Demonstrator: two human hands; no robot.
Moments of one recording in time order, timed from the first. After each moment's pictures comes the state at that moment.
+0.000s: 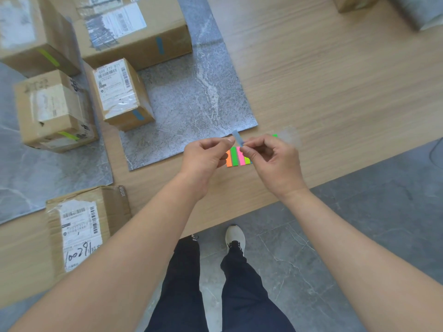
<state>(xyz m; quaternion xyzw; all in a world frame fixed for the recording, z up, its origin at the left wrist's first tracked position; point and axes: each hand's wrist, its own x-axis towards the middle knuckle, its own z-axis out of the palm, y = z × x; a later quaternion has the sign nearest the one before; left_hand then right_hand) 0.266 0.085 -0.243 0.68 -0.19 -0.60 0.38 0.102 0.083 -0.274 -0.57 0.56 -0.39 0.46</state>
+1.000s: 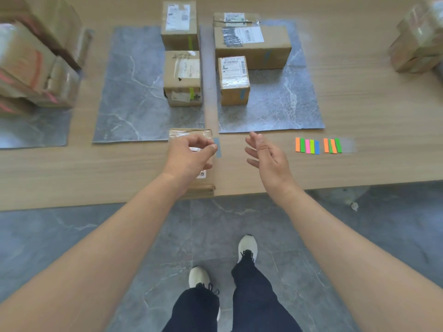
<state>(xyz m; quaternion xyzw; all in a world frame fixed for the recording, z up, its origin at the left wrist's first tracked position) 0.447 0.282 -0.185 0.72 -0.28 -0.42 0.47 0.269 0.226 -0.205 -0.54 0.51 -0.30 0.60</state>
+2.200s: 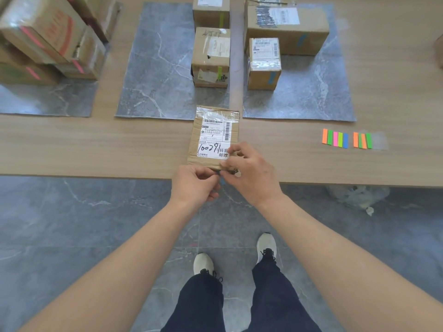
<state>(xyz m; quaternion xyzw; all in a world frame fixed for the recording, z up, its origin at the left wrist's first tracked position) 0.444 0.374 -0.230 0.78 -0.18 -0.44 0.40 0.316 0.282 -0.259 -0.88 0.35 -0.21 0.23</state>
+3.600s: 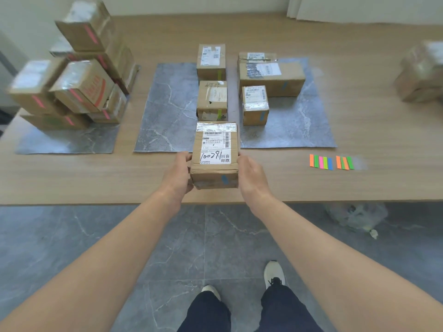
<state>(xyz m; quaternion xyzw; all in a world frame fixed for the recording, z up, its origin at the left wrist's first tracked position) 0.485 0.358 -0.150 0.73 -0.12 -0.46 0.49 0.341 0.294 -0.166 -0.53 0.52 -0.25 0.62</state>
